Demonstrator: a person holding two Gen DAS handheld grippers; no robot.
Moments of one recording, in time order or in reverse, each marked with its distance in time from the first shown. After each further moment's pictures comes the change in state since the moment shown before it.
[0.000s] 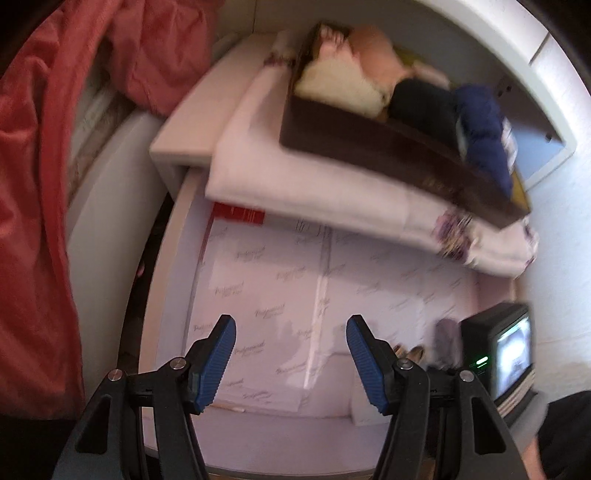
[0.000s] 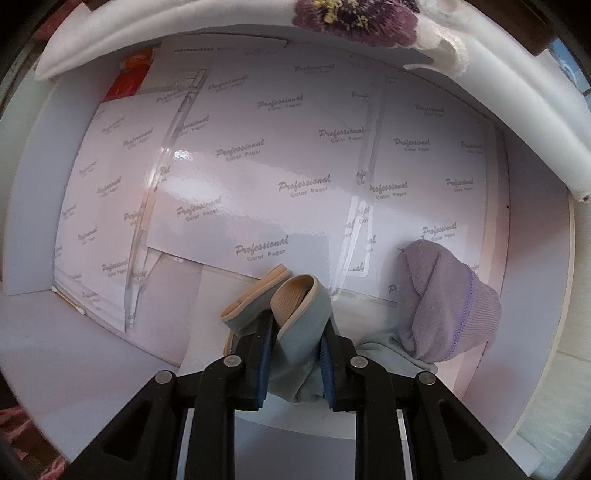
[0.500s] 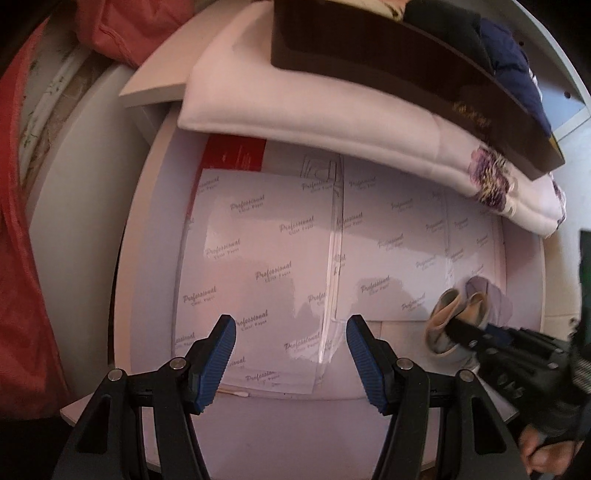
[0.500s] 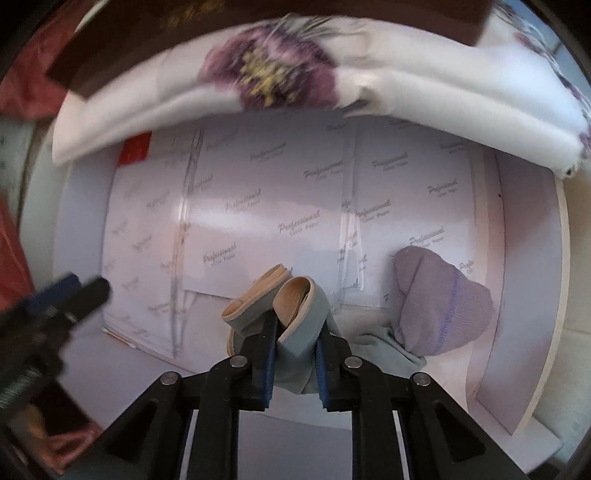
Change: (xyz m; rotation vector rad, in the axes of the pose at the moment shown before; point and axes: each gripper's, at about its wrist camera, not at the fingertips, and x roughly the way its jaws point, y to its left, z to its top) left arm 0.040 -0.007 -0.012 0.045 0.132 0.035; right arm -0.045 -0.052 0.007 0.181 -0.054 0.172
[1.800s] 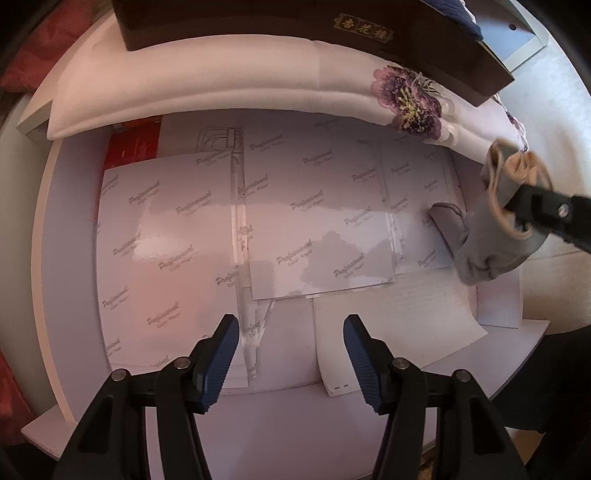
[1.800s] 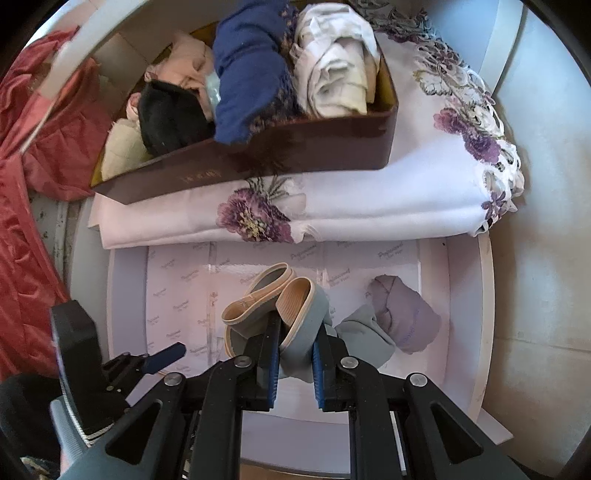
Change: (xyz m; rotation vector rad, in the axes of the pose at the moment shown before) left arm 0.027 -0.057 -0.015 0.184 0.071 -0.133; right arm -0.123 -0.040 0.020 0.069 -0.164 0.047
